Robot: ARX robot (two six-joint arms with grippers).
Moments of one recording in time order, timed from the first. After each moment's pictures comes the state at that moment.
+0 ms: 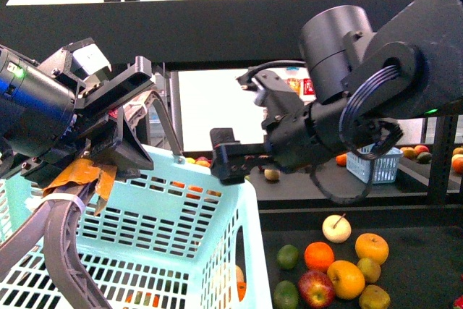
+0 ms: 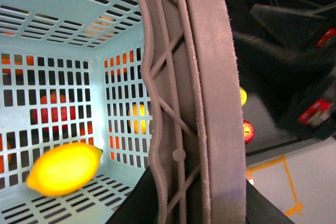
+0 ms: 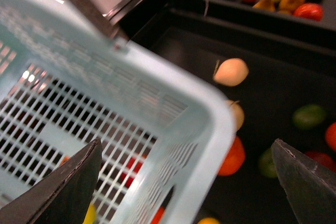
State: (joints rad) left arm -0.23 1.55 1.25 -0.30 0.37 -0.34; right arm 0.29 1.92 1.49 0.07 -0.25 -0.01
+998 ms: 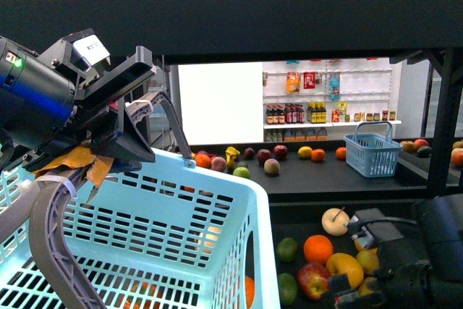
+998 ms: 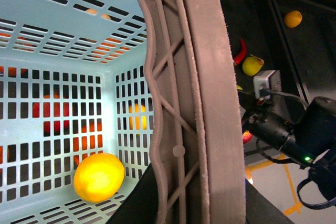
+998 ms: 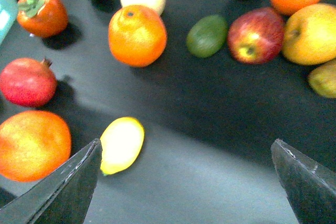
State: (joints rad) left arm -0.23 1.55 1.25 -0.30 0.37 -0.34; right arm 0.07 2.19 1.09 0.50 -0.28 -0.11
